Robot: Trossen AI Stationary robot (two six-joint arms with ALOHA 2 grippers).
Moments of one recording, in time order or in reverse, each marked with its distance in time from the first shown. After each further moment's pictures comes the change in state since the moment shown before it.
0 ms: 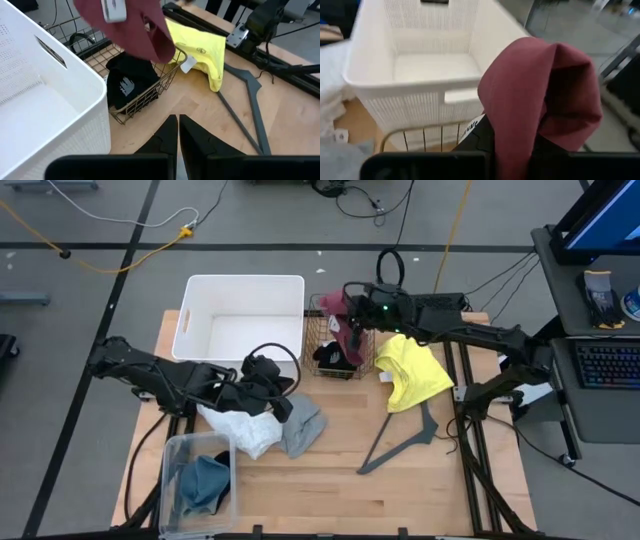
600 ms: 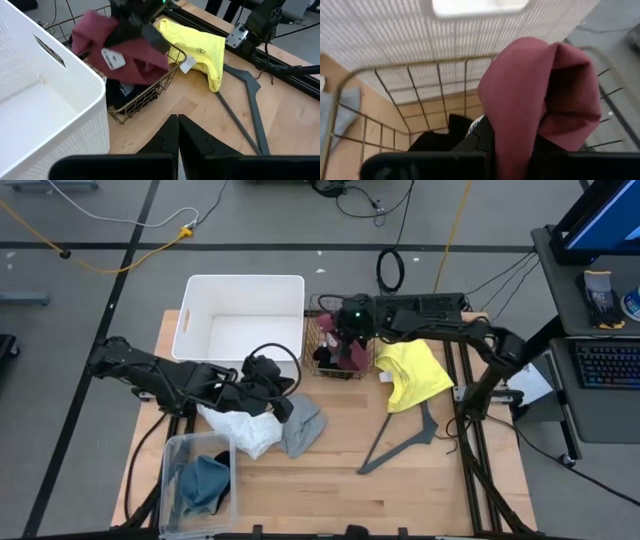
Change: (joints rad) left arm 0.000 0.001 0.000 0.005 0.000 -0.005; right arm -0.041 0.232 0.000 -0.040 -0.056 0.017
